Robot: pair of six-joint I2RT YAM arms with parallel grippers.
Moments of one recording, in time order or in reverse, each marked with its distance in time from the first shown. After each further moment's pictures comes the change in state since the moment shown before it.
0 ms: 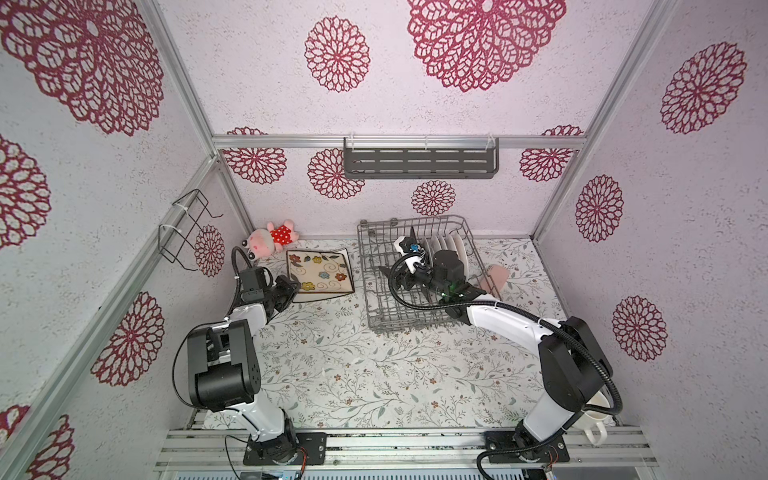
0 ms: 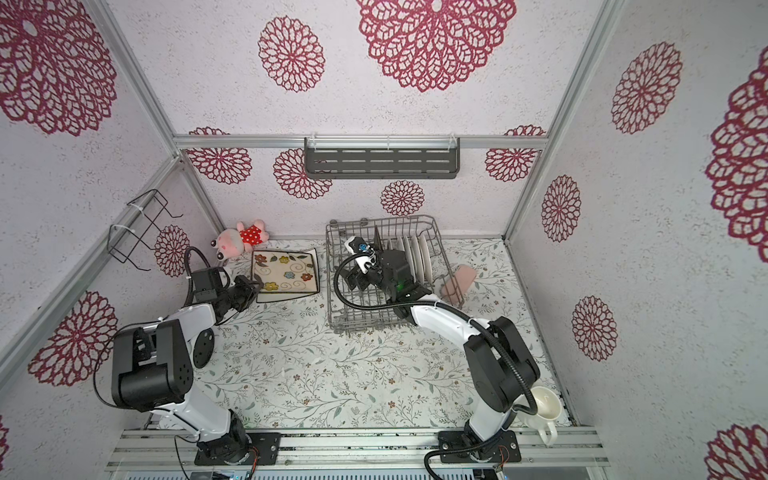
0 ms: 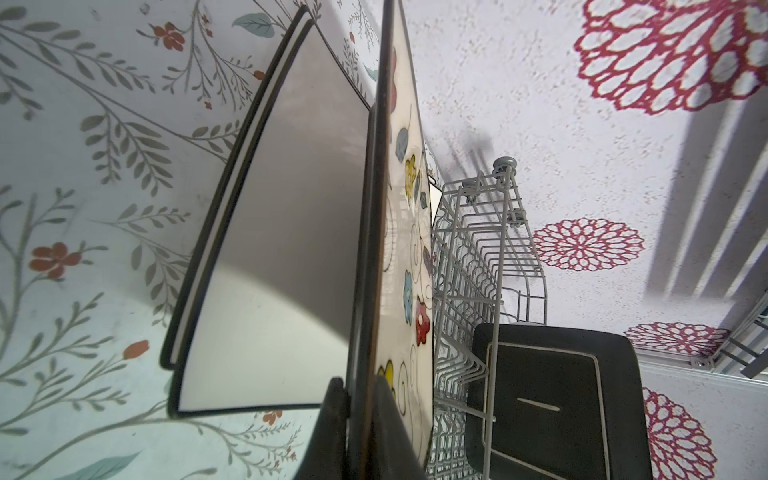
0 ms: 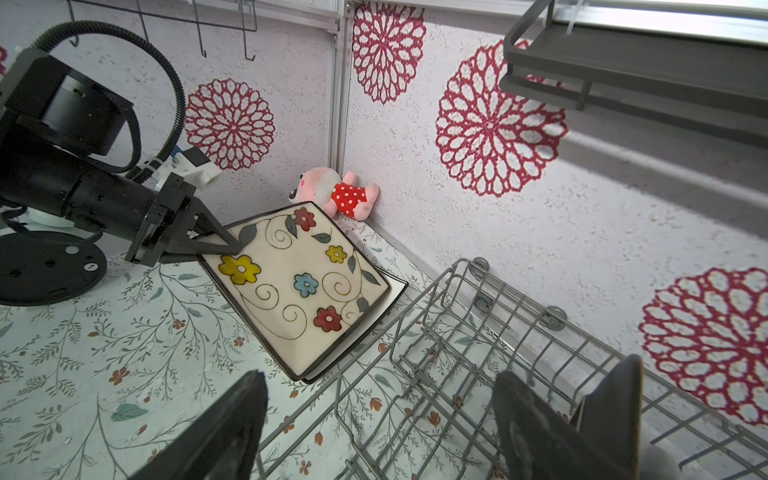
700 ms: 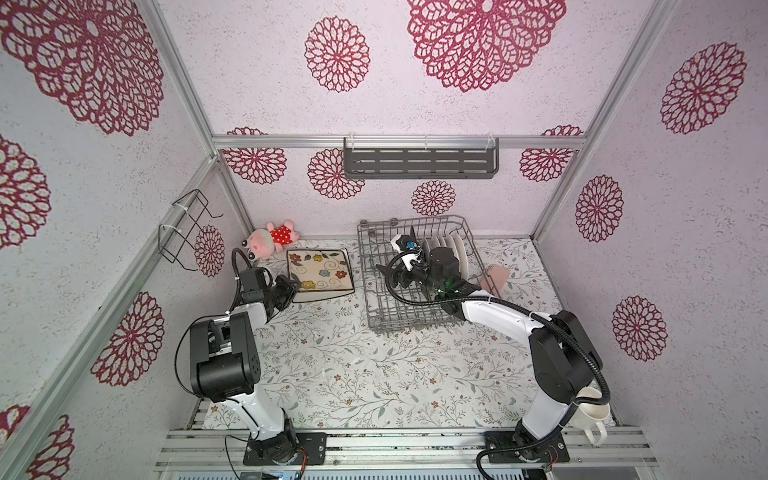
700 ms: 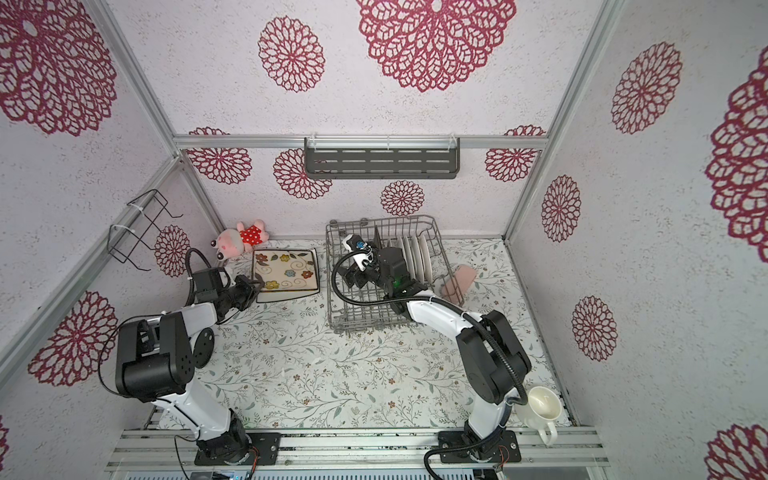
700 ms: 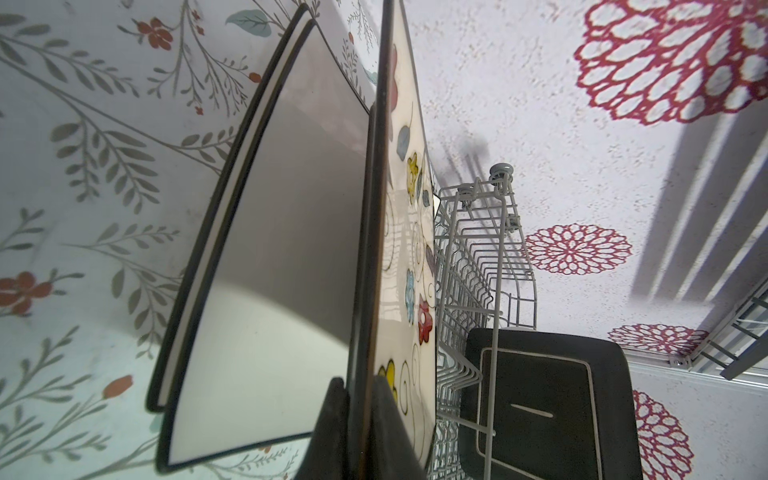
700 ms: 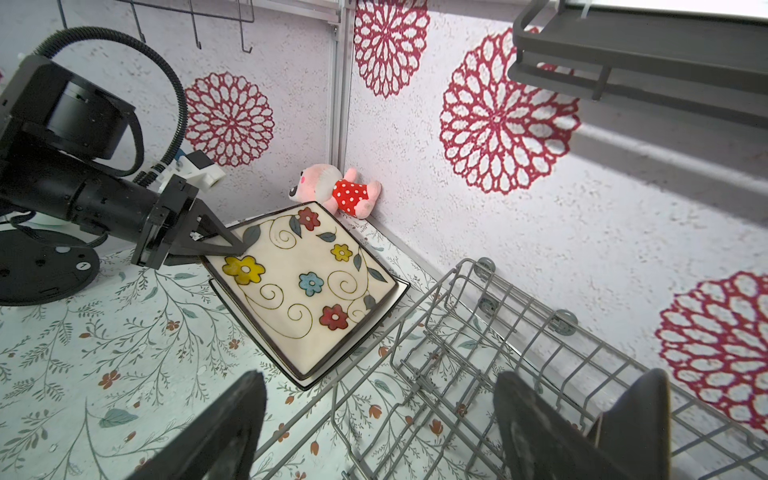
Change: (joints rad) left arm 0.011 0.063 0.012 0.064 0.044 -0.023; right arm -0.008 0.055 0.048 0.001 -0.019 0.000
